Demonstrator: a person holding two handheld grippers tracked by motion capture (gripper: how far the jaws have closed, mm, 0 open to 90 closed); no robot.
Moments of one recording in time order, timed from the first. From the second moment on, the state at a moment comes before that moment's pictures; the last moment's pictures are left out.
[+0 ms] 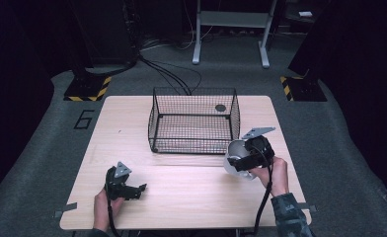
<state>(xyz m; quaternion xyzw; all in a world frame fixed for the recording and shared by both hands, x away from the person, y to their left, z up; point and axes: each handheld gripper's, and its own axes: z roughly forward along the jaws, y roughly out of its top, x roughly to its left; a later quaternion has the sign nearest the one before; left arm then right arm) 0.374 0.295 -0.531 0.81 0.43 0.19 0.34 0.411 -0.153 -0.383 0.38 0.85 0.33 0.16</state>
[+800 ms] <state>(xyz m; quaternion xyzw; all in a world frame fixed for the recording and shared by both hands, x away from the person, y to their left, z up) 0.374 0.295 -0.531 0.82 0.43 0.19 0.34 0.423 -0.127 -0.357 0.35 0.86 0.34 0.15</state>
